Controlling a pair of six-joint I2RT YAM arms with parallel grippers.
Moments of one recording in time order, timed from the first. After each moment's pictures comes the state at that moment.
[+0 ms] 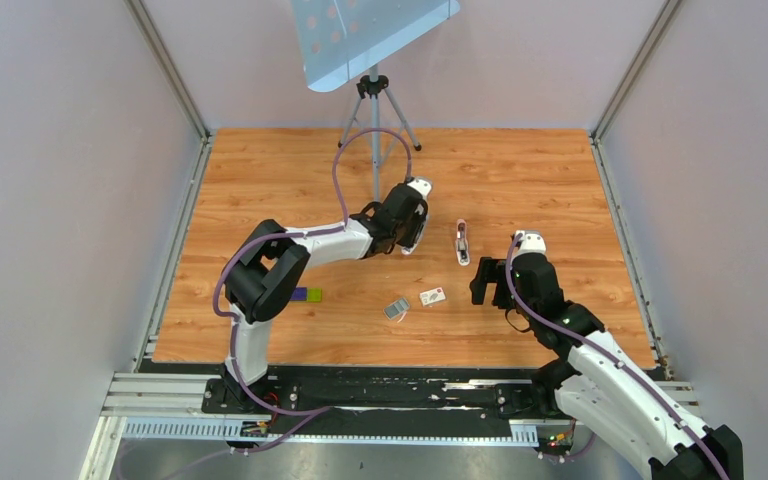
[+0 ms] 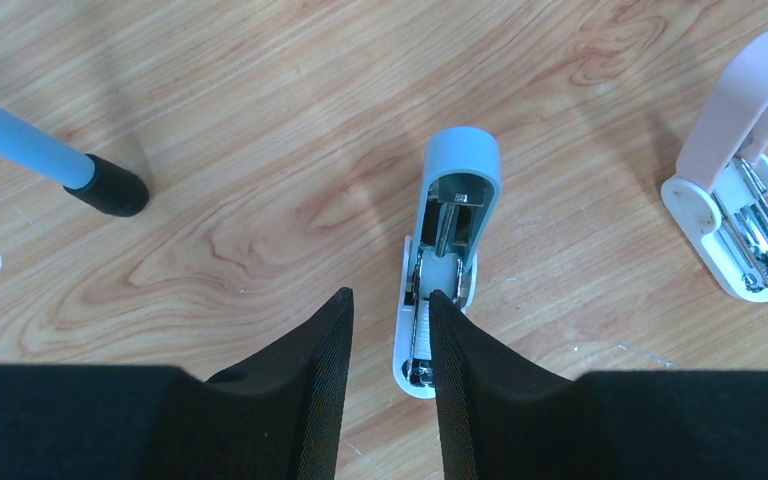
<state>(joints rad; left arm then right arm) -0.76 1.98 1.29 -0.01 -0.21 -0.17 0.49 0.68 0.43 -0.37 0.17 0.40</state>
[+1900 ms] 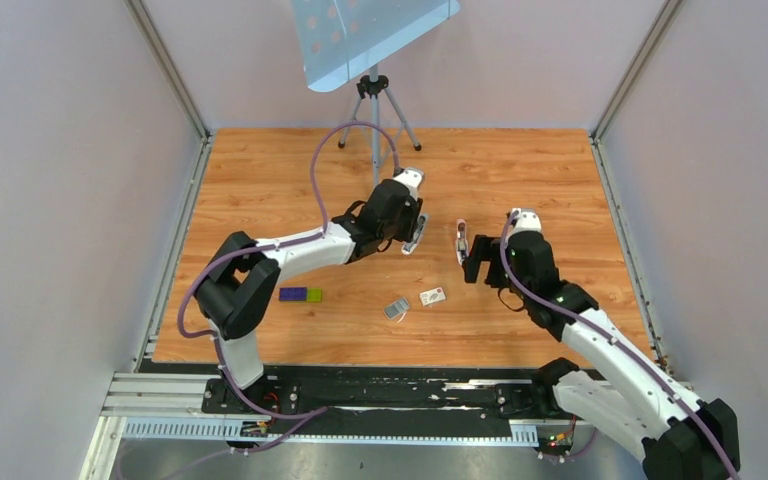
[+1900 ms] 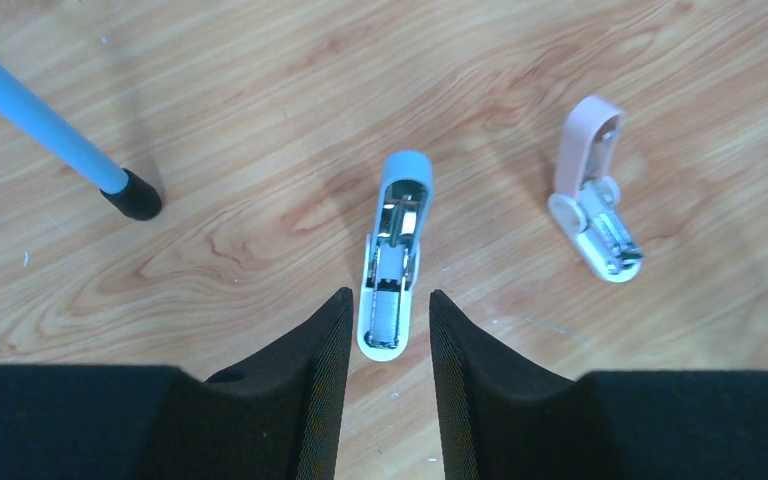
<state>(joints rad) -0.76 1.83 1.20 0.04 -0.16 -0.22 0.48 0.80 0.54 -0.32 0.15 0.41</state>
